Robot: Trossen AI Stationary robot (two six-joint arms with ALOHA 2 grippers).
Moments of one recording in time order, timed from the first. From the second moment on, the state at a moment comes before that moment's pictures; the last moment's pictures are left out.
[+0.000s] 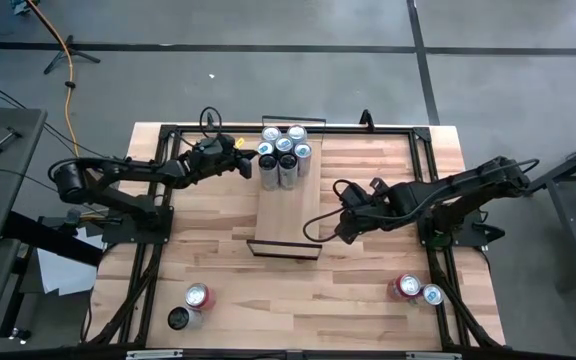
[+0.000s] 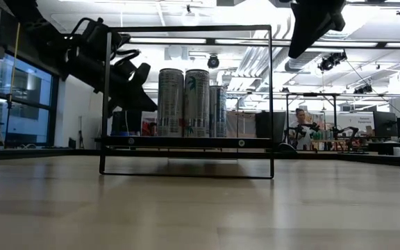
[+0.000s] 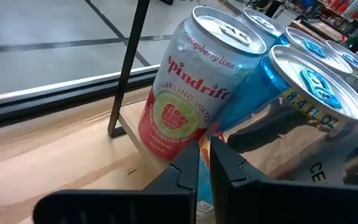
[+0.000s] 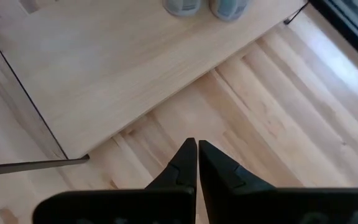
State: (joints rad) left arm 0.52 1.34 0.44 0.53 -0.11 -0.46; right arm 0.27 1.44 1.30 -1.12 0.48 0.85
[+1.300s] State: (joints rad) left arm 0.70 1.12 0.44 0.40 -0.06 -0.39; right arm -0.63 1.71 1.30 -0.38 -0.16 1.05
